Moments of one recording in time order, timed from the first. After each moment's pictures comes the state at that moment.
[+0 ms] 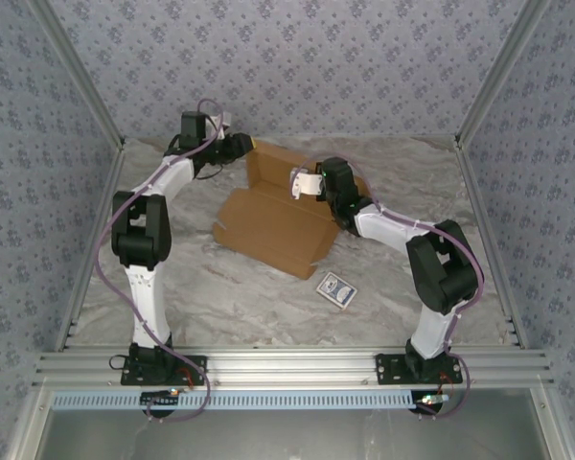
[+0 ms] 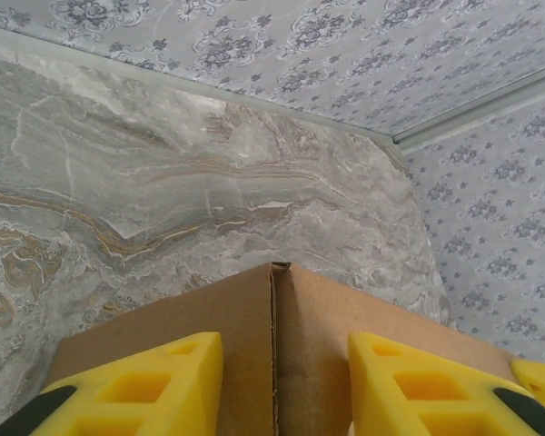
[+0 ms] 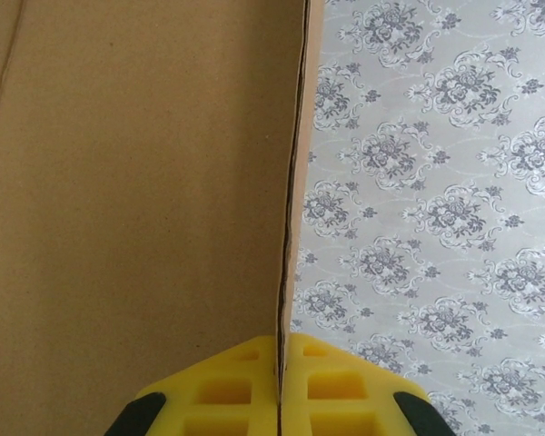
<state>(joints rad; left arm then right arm) -0.17 2.17 1.76 -0.15 0.71 -0.57 0.52 1.79 1.15 0.27 0.31 -1.35</state>
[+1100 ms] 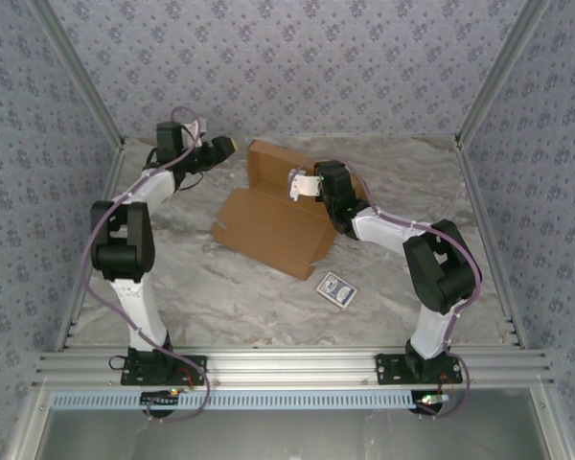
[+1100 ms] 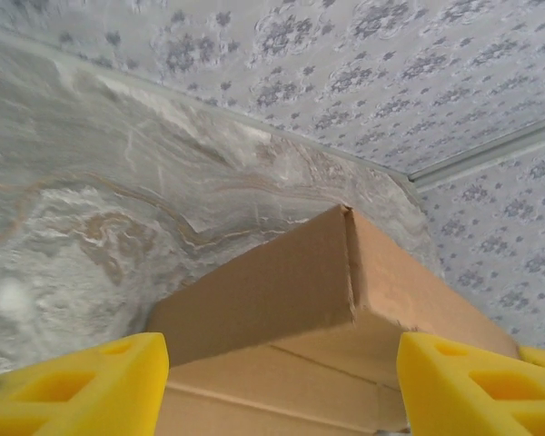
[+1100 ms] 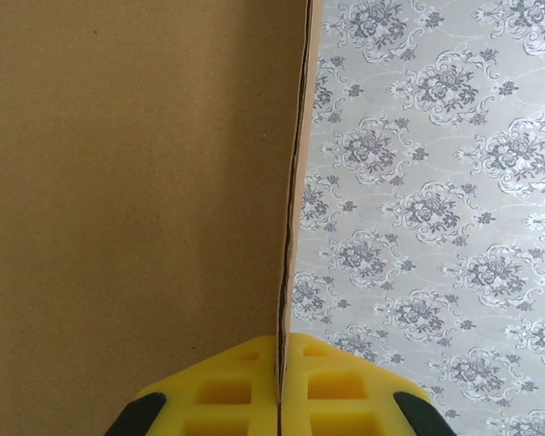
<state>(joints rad) -0.07 1.96 1.45 0.04 0.68 -0.57 0.54 1.79 1.13 0.34 0.37 -1.40</state>
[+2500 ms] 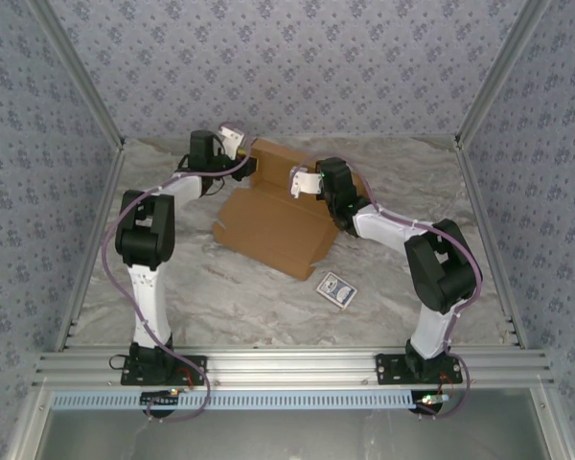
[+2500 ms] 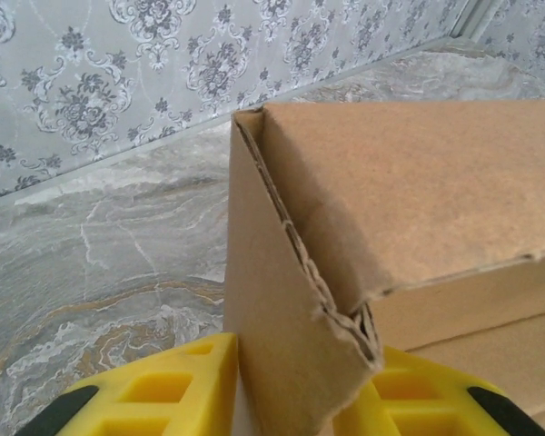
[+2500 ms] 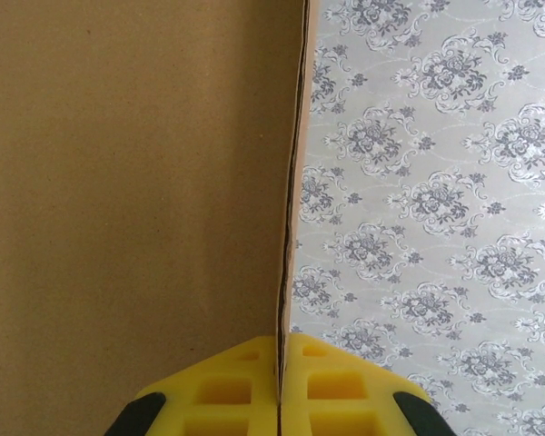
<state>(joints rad) -0.21 2.18 1.56 0.15 0.61 0.06 0.53 1.80 1.16 0.30 0.36 -1.37</state>
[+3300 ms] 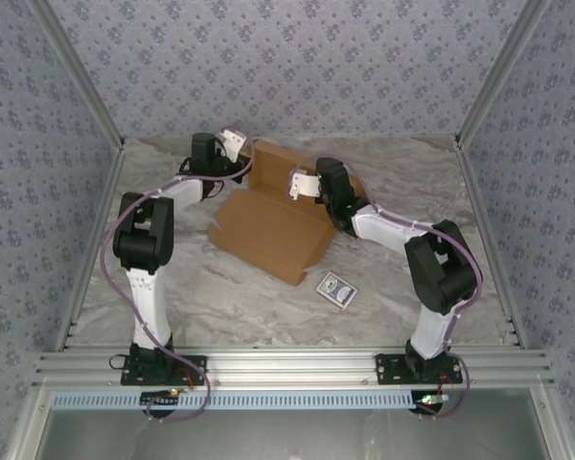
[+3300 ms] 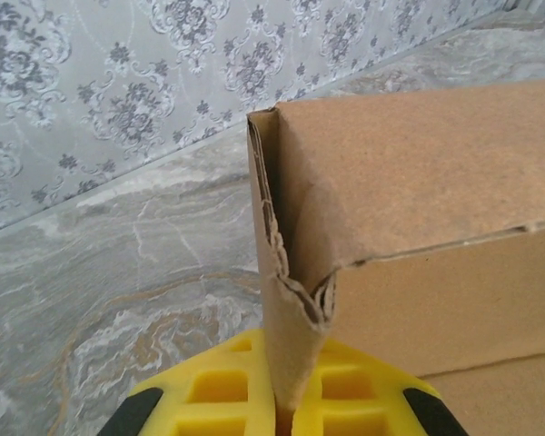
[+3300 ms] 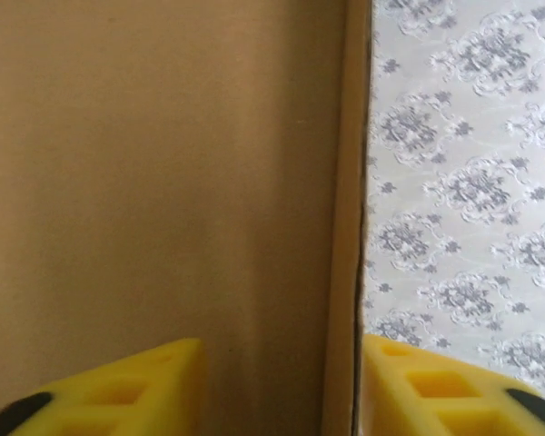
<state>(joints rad) -0.22 2.12 1.48 0.17 0.48 0.15 0.55 1.78 1.16 0.20 0.38 -1.27</state>
